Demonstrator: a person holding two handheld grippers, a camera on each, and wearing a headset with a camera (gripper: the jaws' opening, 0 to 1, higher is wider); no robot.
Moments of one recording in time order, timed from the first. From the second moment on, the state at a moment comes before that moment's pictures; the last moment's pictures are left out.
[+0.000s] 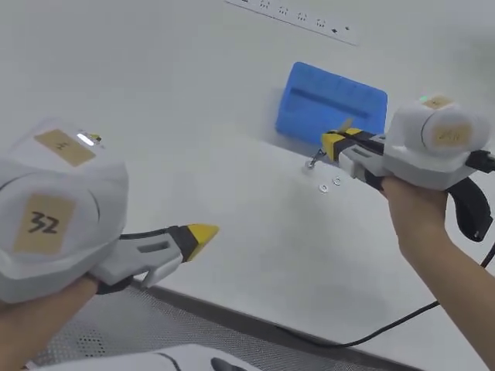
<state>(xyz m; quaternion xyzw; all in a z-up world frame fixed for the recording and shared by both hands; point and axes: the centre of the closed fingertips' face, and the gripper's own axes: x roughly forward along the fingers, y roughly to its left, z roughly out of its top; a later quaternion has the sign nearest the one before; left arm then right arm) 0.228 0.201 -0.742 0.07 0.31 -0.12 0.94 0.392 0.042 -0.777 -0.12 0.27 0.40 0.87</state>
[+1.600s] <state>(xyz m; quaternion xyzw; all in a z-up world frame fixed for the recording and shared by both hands) 0.228 0.197 -0.742 0.08 0.32 -0.13 0.94 0.449 0.043 -0.741 -0.12 0.23 0.37 0.89</state>
